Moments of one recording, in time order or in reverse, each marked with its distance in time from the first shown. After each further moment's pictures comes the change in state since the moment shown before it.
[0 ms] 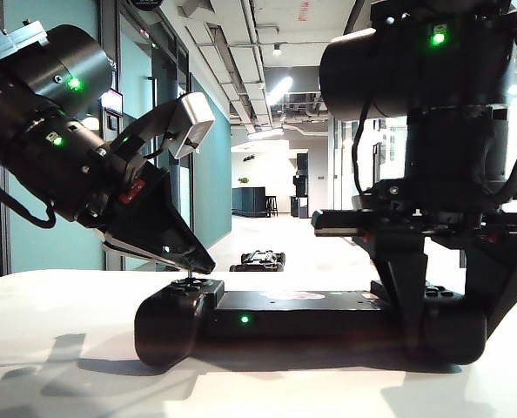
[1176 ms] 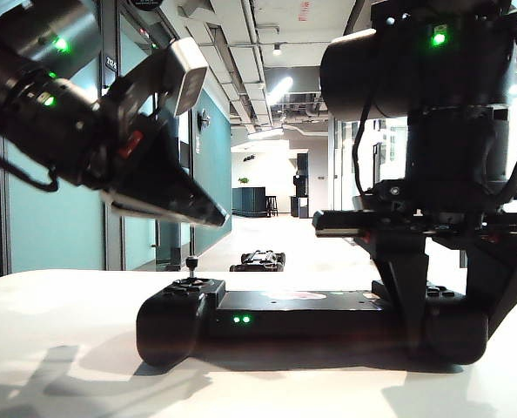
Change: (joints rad) left arm 0.002 -0.082 -0.014 0.034 0.089 -0.019; right arm 0.000 0.000 0.000 -0.003 0.002 0.000
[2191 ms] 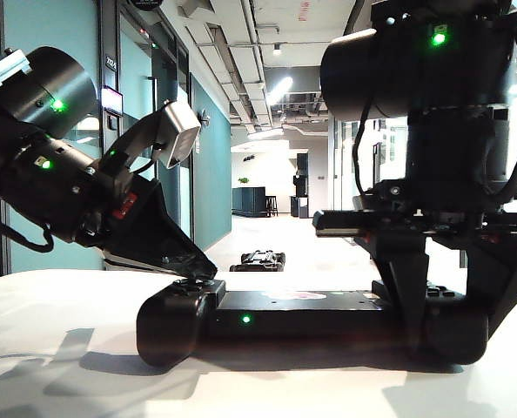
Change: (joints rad) left arm 0.043 0.134 -0.057 0.163 0.020 -0.007; right arm 0.000 0.000 0.000 -0.001 -0.001 0.000
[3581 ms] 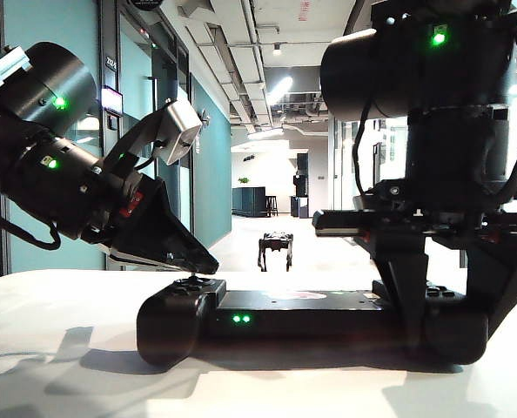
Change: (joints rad) left arm 0.000 0.003 0.000 0.046 -0.033 -0.023; right arm 0.000 0.000 0.000 -0.003 -0.001 0.003
